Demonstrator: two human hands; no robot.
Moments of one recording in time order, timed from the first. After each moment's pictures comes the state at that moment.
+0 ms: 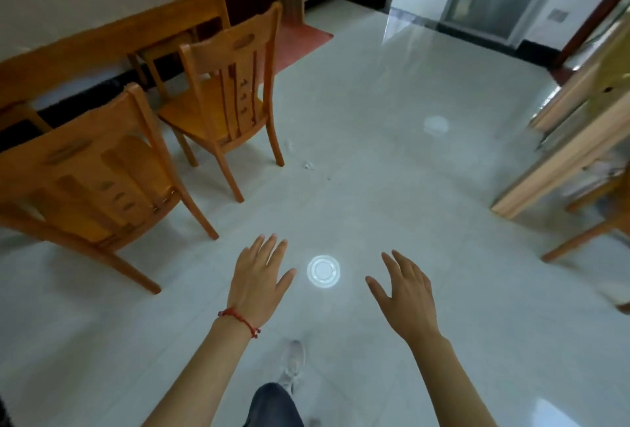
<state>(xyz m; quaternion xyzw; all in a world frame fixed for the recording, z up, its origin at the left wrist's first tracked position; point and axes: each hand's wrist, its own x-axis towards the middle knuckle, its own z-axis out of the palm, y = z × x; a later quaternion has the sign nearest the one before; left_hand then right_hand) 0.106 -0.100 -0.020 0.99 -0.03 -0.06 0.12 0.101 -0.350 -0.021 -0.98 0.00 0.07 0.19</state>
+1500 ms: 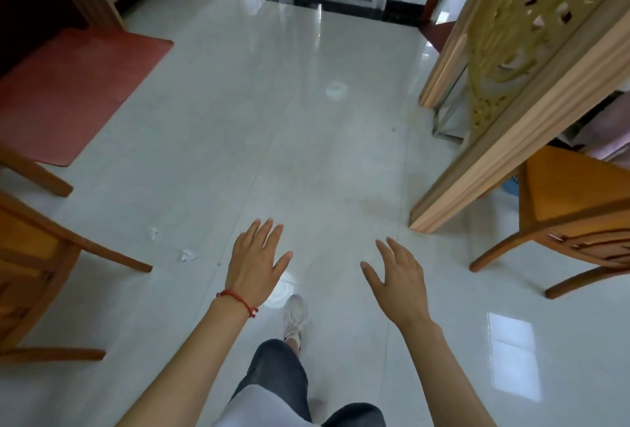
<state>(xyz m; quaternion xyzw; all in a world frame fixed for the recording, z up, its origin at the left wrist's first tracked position) 0.687 -0.444 -0.055 0.96 -0.23 -0.10 0.14 0.579 -0.664 -0.054 -0.95 0.22 0.05 0.22</state>
